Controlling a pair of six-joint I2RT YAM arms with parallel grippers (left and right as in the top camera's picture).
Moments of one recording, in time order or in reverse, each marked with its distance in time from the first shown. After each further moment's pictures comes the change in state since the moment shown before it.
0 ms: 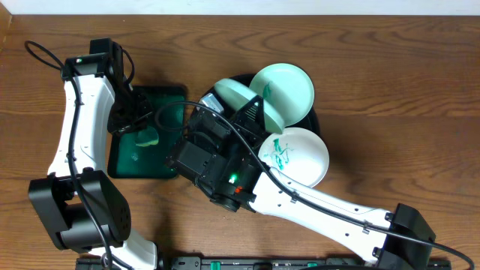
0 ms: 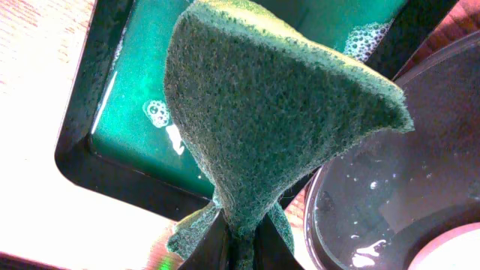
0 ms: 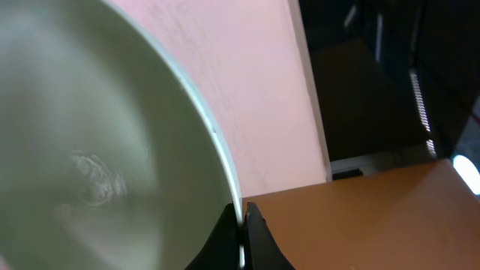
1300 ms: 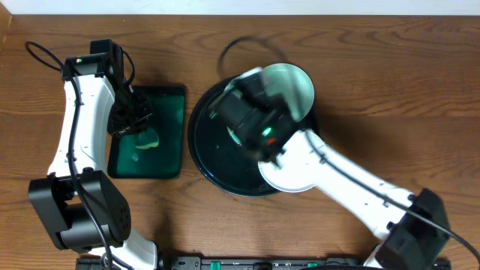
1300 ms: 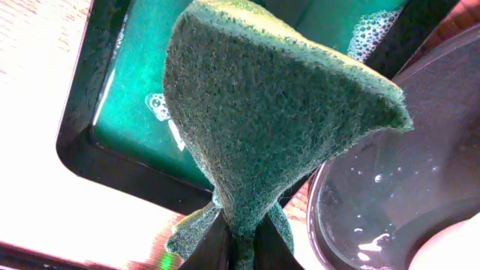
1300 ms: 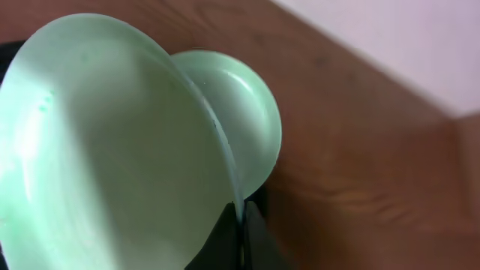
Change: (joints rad) left arm 0.000 0.000 0.000 -0.022 0.000 0.000; right arm -0.297 -0.026 -0.002 -0.099 -0.681 0.520
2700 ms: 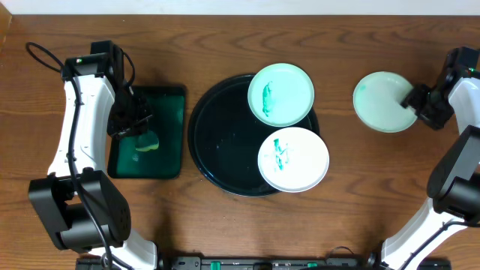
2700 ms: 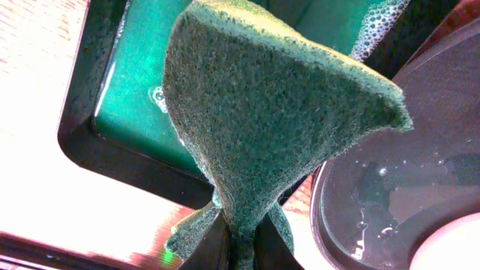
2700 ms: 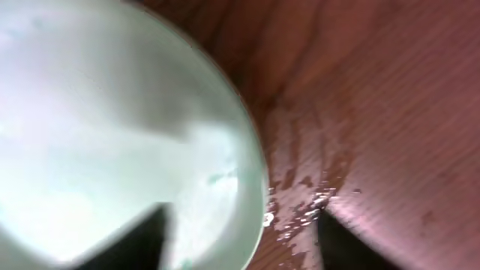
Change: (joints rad) left arm 0.000 0.000 0.000 -0.023 0.000 0.000; right arm -1.213 0.293 0.019 0.008 -0.775 -0.021
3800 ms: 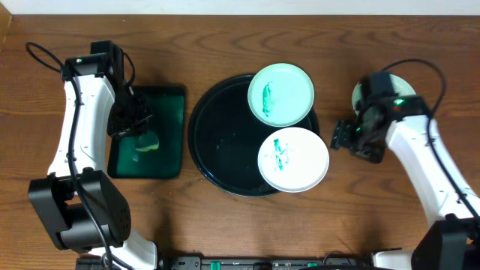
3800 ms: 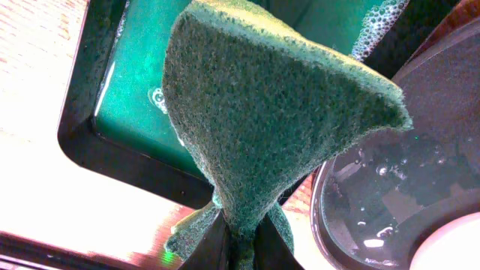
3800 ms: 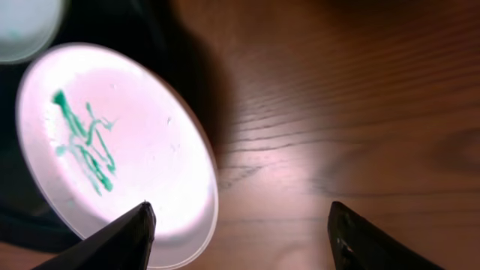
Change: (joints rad) left arm 0.000 0.000 0.000 -0.001 0.000 0.002; right arm 0.512 -0.494 -0.385 -0.231 -0.090 0.129
